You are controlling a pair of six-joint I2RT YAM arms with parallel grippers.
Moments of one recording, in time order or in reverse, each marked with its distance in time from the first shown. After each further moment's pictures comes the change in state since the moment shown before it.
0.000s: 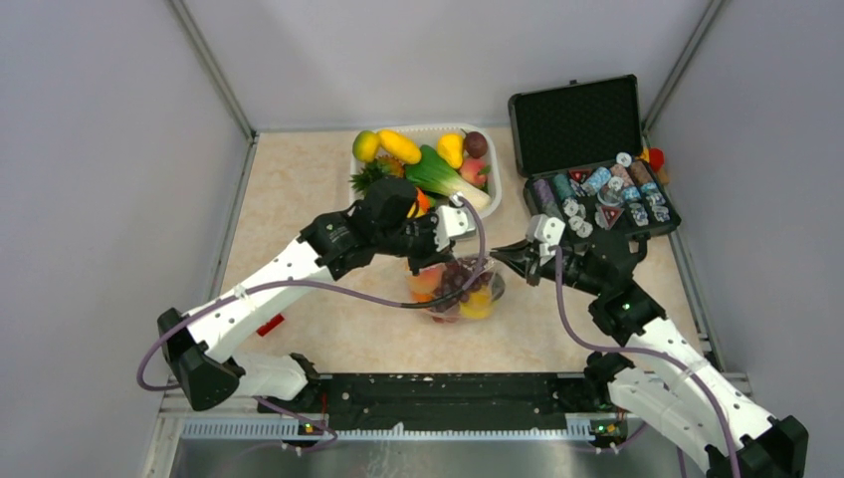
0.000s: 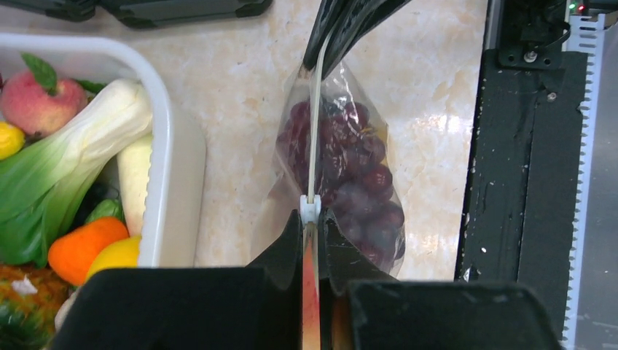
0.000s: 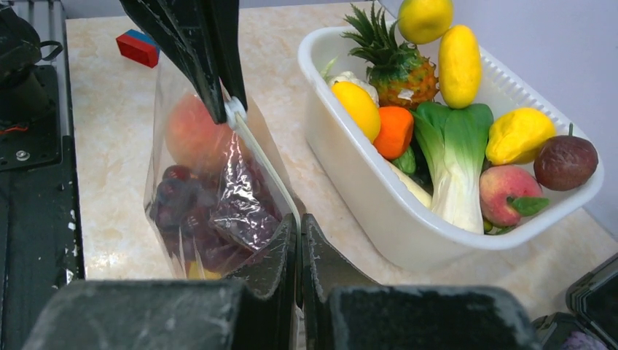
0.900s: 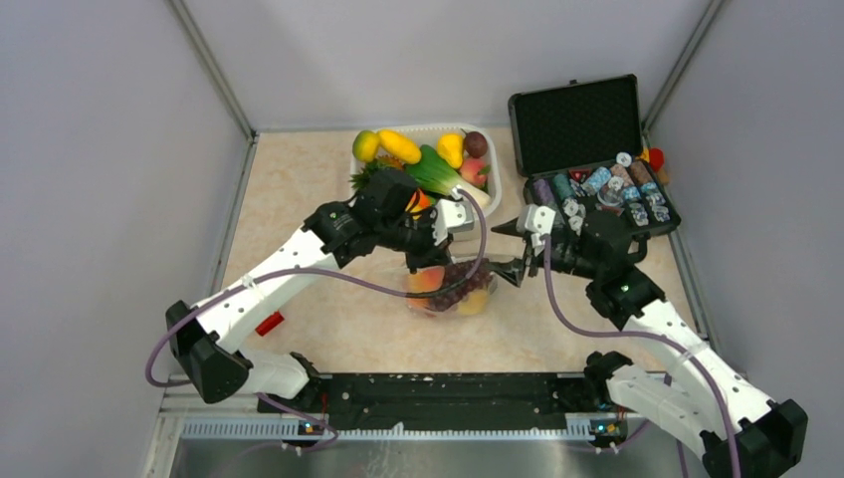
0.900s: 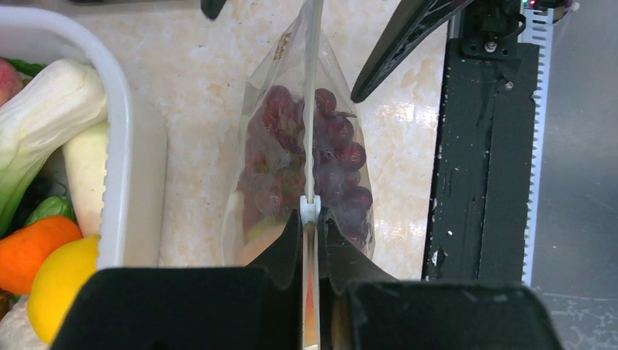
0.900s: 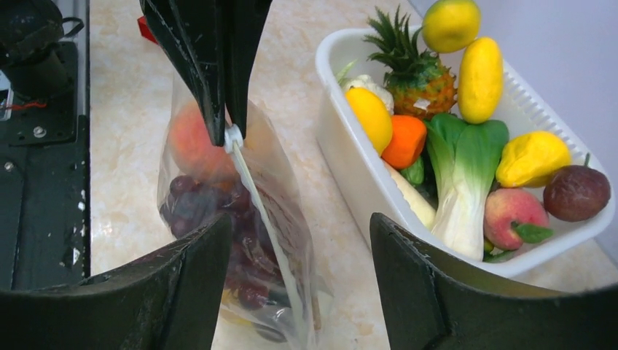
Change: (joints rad) left arm 0.055 0.032 0.027 -0.084 0.109 -0.012; right arm -0.003 0.094 0.127 -0.104 -0.072 -0.080
